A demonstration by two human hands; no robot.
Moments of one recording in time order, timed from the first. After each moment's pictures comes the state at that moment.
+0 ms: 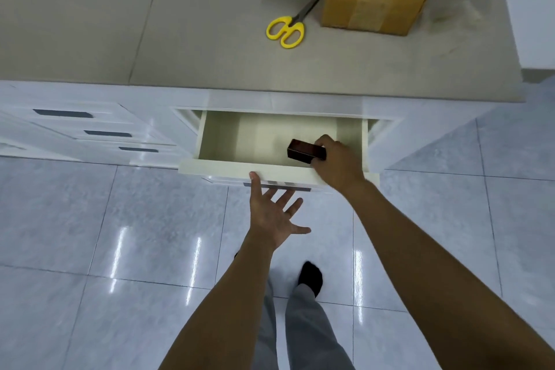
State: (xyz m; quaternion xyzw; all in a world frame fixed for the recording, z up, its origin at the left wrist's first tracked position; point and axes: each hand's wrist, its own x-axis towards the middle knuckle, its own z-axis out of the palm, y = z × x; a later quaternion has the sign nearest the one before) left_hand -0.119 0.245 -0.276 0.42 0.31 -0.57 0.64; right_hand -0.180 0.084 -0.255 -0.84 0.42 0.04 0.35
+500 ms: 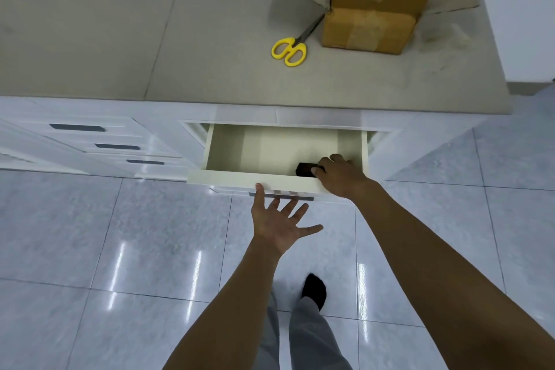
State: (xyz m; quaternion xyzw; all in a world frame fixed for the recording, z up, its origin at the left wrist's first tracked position) left_hand -0.120 0.248 -0.255 0.34 0.33 -0.57 0.67; right_hand -0.180 0.076 -0.251 -0.84 0.37 0.24 0.31
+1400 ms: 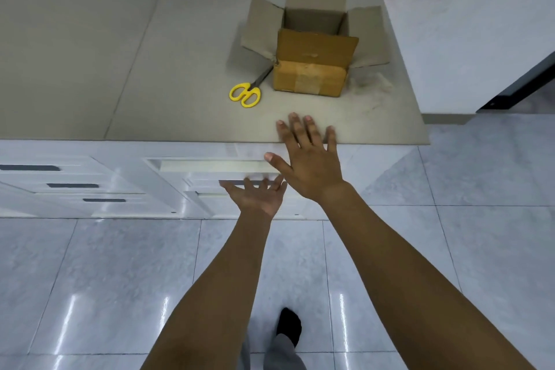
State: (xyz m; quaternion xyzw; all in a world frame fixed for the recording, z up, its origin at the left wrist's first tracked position) left_hand -0.096 0.139 -0.224 0.22 0.35 -0.47 0.78; right_hand -0.175 0.056 -0.155 -0.94 0.34 -0.01 0.10
